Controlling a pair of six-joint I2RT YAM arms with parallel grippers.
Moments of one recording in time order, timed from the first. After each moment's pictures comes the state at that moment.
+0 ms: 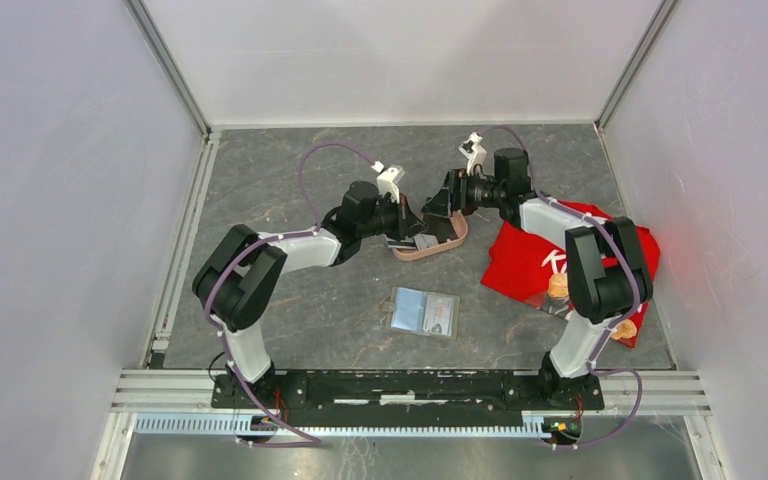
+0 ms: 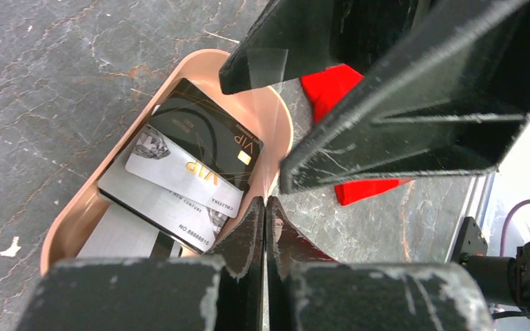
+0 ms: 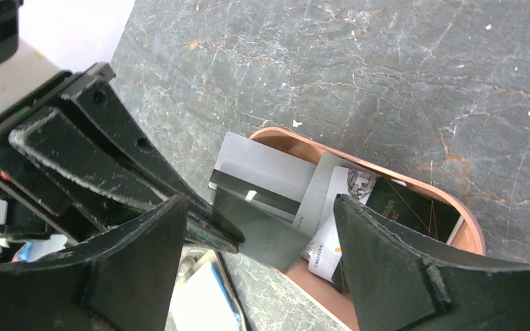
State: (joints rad) left arm -0.63 1.81 0.98 0.47 0.39 -0.49; right arm 0.24 1.78 1.07 0.16 -0.81 0.33
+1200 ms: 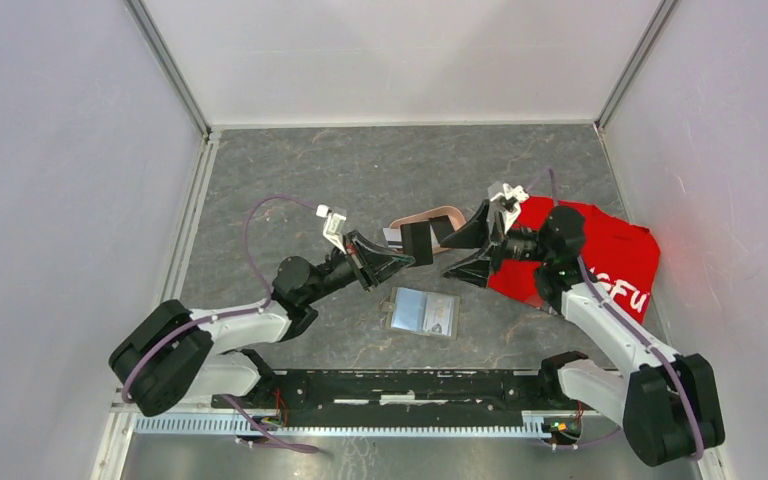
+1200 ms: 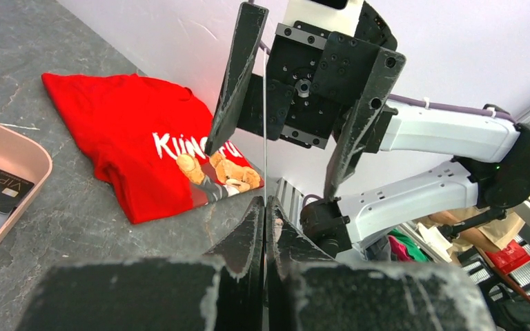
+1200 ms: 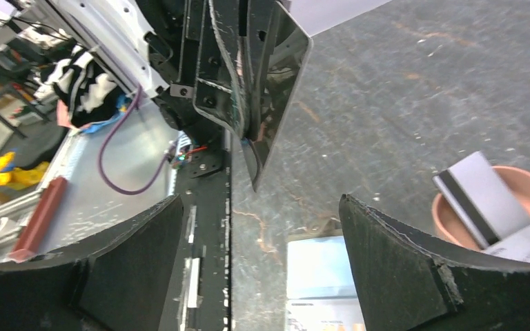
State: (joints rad) left arm -0.76 1.23 0.34 1.21 0.39 -0.82; right arm 0.25 1.04 0.54 0.57 -1.22 0.41
